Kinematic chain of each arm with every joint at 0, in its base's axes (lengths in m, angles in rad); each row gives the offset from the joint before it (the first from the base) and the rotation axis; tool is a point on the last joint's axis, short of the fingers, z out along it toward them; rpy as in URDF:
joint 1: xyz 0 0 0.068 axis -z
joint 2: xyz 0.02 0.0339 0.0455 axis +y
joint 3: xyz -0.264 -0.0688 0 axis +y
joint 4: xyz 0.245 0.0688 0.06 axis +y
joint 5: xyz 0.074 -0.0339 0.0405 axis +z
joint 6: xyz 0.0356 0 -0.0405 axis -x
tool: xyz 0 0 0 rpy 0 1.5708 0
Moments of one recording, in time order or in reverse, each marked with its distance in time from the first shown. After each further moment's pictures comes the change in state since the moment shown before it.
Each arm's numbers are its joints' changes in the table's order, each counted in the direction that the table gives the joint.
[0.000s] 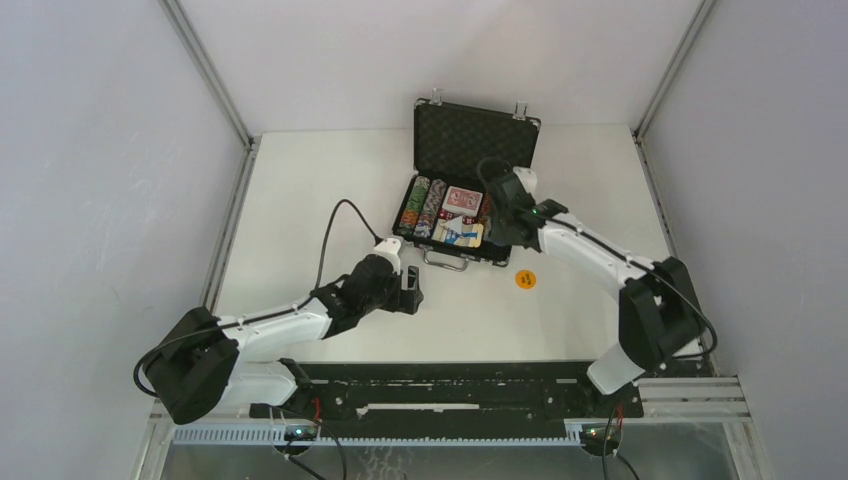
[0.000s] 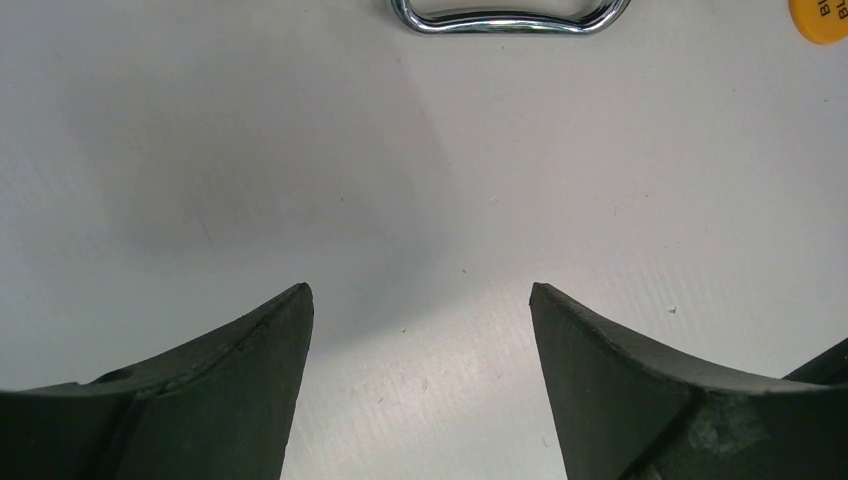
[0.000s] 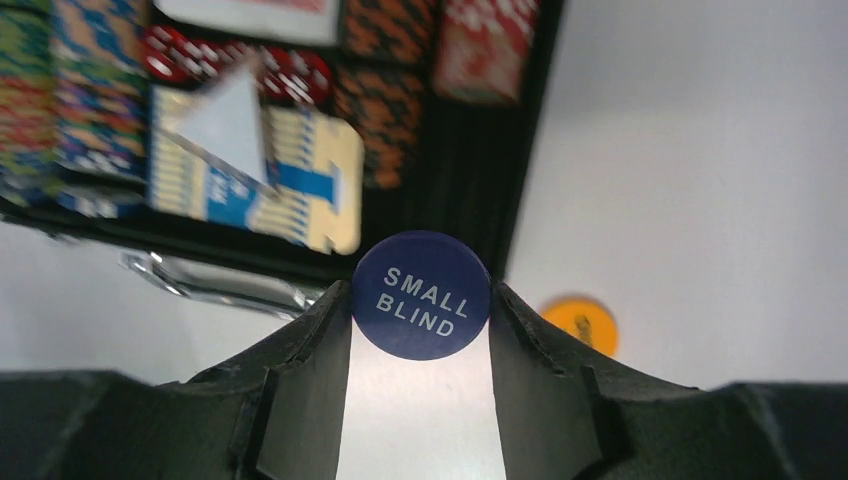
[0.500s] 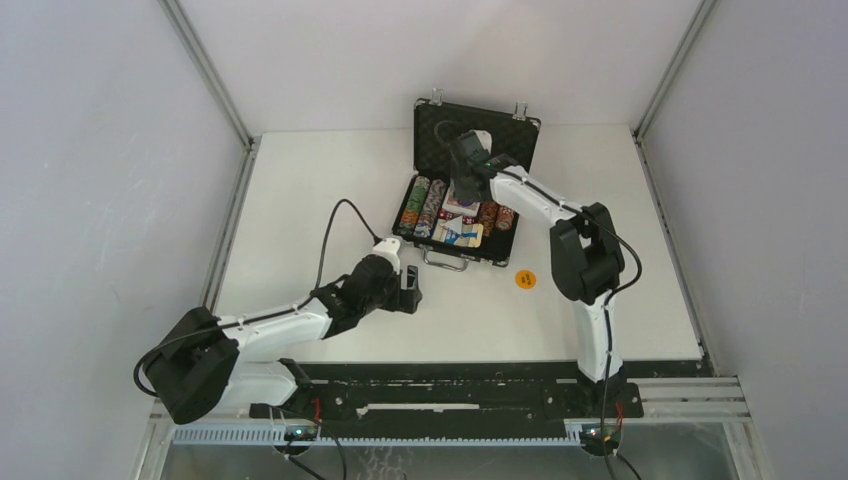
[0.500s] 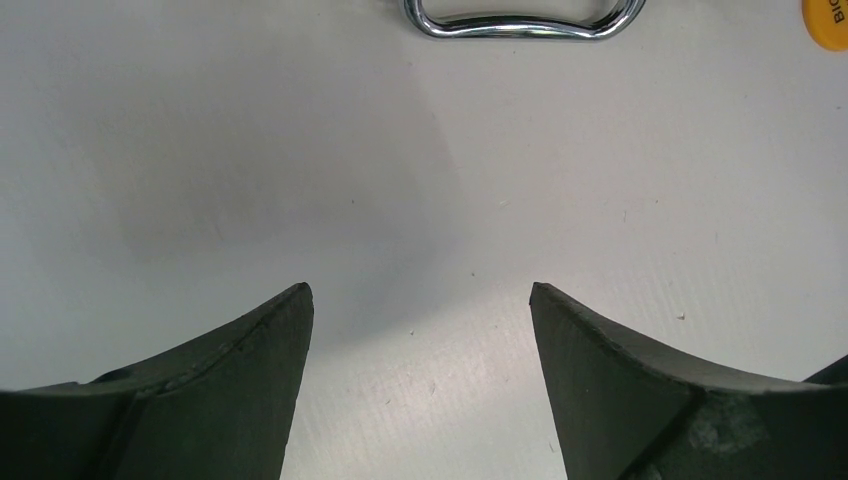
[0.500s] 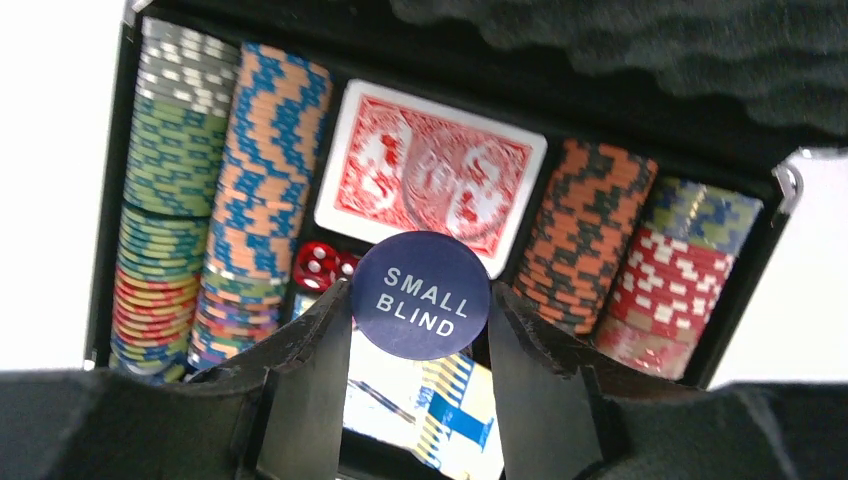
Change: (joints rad) left arm 0.000 0.001 0.000 0.000 0.018 -0.003; right arm 0.015 0.541 -0.611 0.021 0.058 0.124
